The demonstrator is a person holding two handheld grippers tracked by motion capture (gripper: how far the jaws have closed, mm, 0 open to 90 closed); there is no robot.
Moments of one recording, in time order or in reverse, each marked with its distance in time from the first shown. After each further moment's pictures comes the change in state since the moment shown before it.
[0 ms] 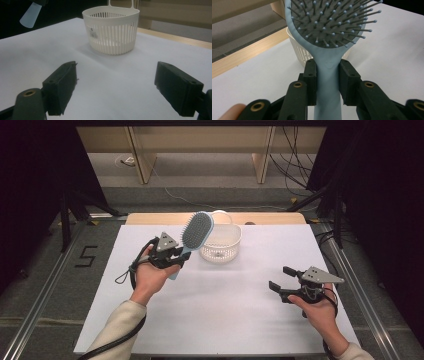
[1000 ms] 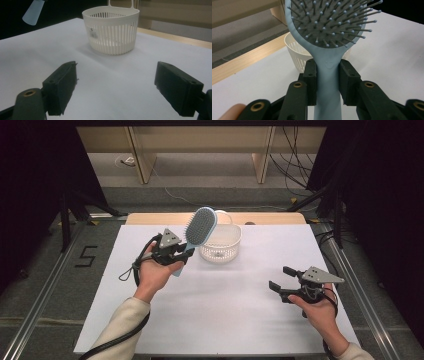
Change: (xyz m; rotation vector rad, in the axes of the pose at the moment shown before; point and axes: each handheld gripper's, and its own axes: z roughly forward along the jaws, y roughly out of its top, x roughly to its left) left arm -0.003 0.010 0.004 -0.032 -0.007 -0.002; right arm 0.000 0.000 0.000 -0.002 0.001 0.005
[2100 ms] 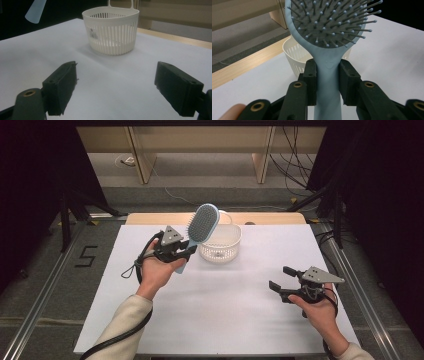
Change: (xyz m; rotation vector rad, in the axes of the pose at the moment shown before) left arm -0.001 0.008 0.004 -0.022 -0.011 -0.001; right arm 0.000 0.000 0.000 -0.002 0.001 0.002
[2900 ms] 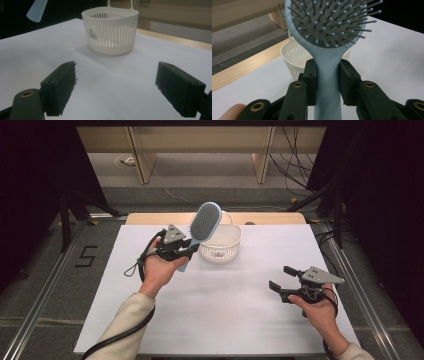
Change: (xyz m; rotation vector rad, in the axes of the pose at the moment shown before) left arm -0.002 0.005 0.005 -0.009 -0.006 0.002; right arm 0.000 0.000 0.000 -0.005 -0.007 -0.011
